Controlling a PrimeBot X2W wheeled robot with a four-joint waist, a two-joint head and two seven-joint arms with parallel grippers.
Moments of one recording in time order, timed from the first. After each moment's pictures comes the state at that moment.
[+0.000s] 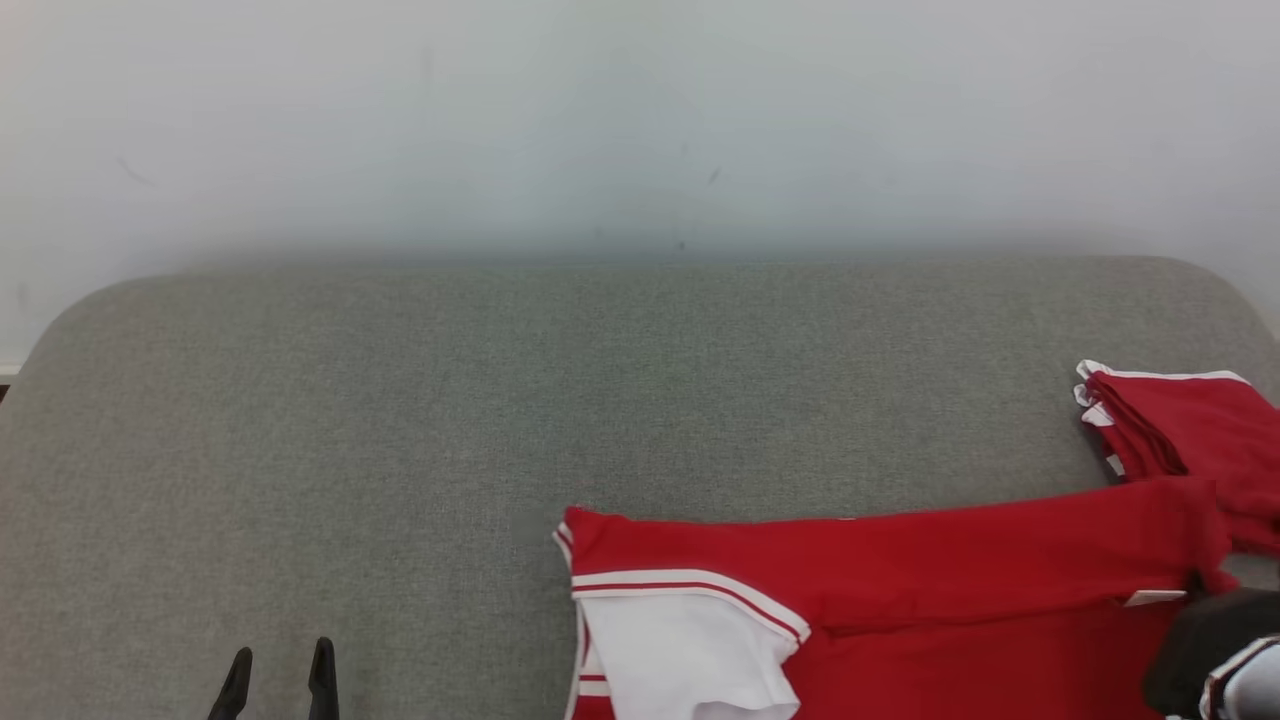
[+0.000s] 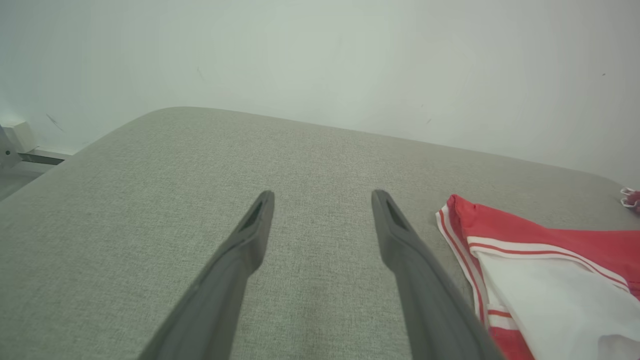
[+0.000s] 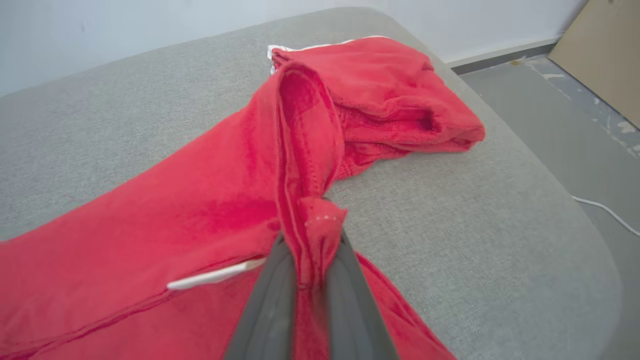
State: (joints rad) left arm 0.16 0.22 -0.08 0.03 -0.41 -0.01 -0.19; right arm -0.14 -0.05 -0.48 0.22 0.01 0.13 0.43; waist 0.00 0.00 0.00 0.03
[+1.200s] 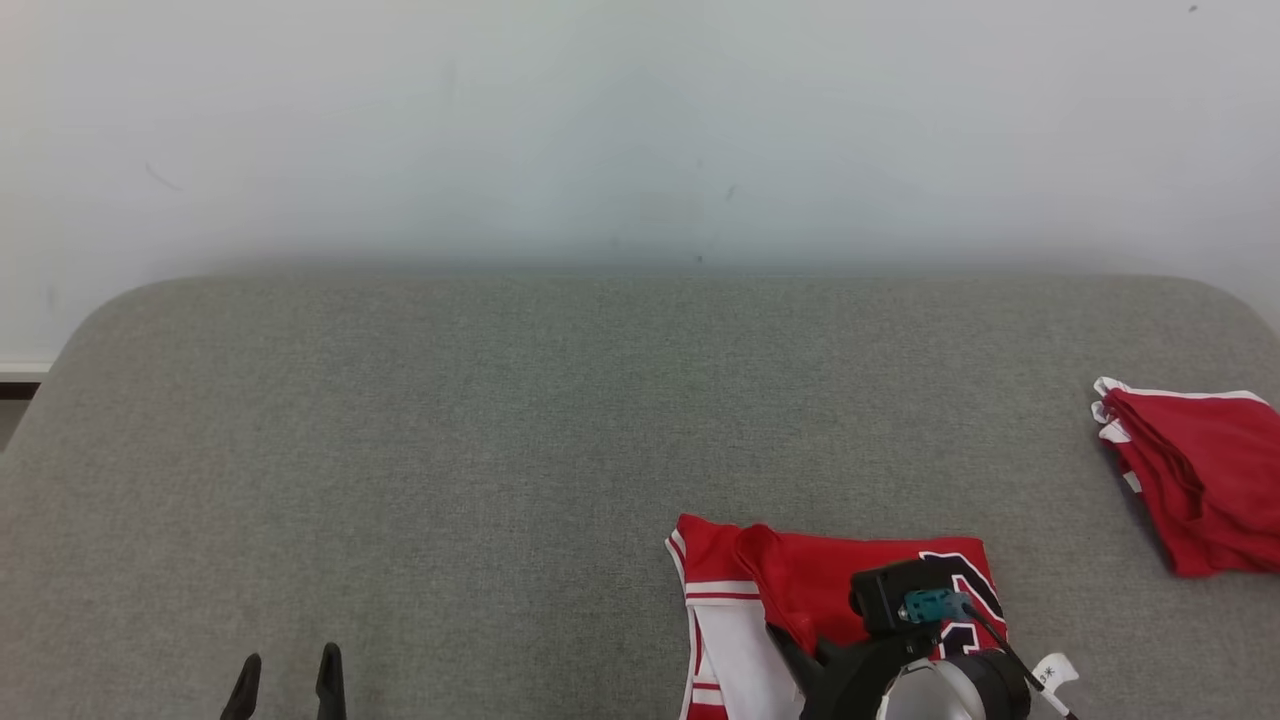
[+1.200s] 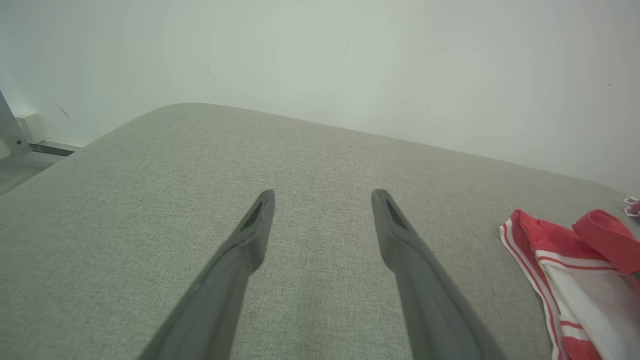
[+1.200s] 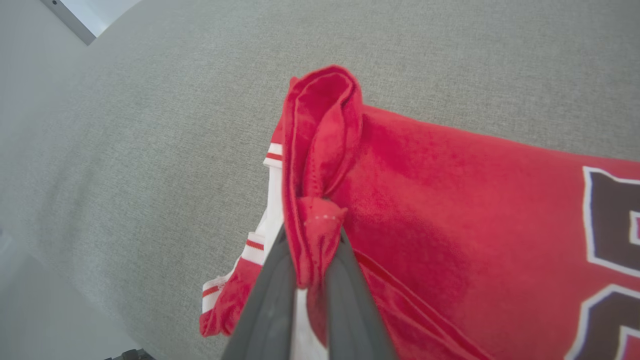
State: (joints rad) left arm 0.15 0.22 -0.10 0.06 -0.43 0.00 -0.21; right arm -0.10 -0.05 0.27 0.22 0.25 0.13 0.43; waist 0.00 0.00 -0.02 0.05
